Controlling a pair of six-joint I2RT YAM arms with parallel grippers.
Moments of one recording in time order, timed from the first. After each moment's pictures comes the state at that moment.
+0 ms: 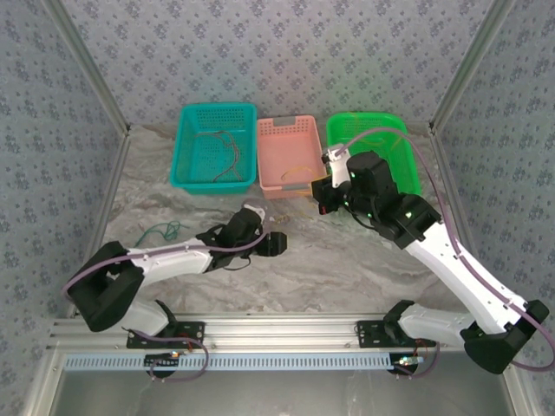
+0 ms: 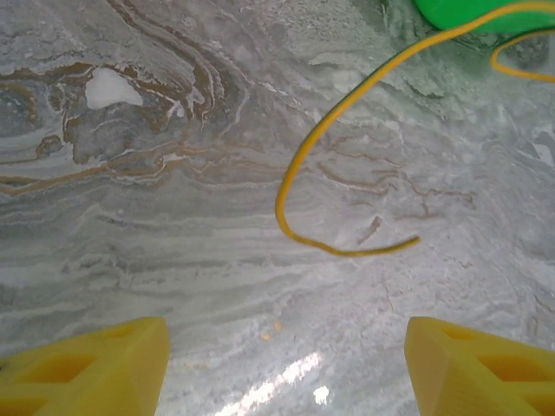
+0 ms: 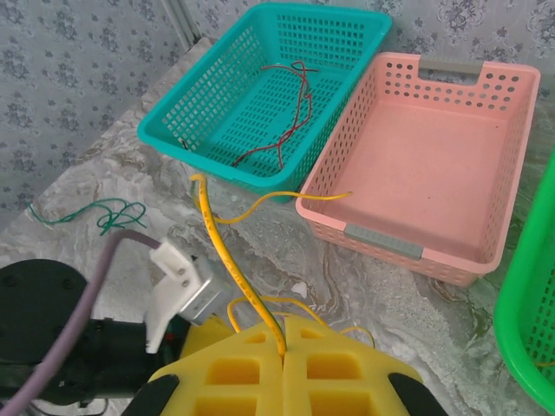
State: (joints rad) left arm -0.86 1.45 0.68 0.03 0.05 -0.70; right arm 0.68 1.10 1.27 -0.67 -0.02 0.22
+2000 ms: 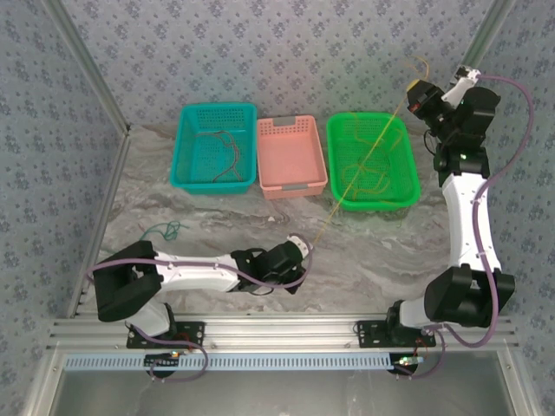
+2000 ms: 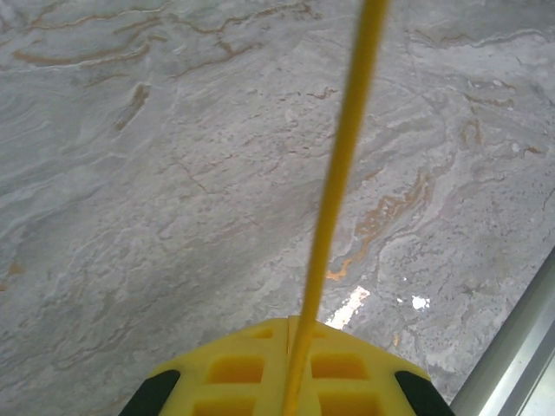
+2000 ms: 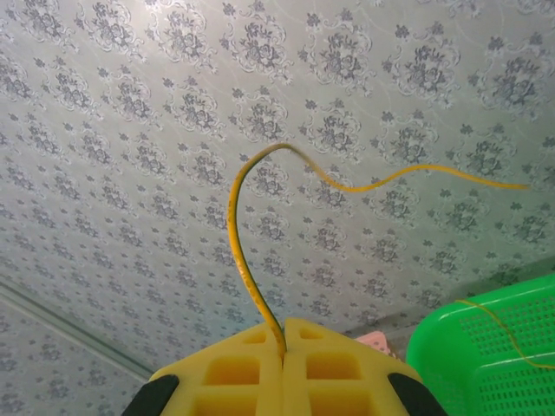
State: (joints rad) left arm -1.24 1.56 0.81 -0.09 -0.08 -0.51; right arm -0.18 1.41 1.47 -0.06 -0.48 0.71
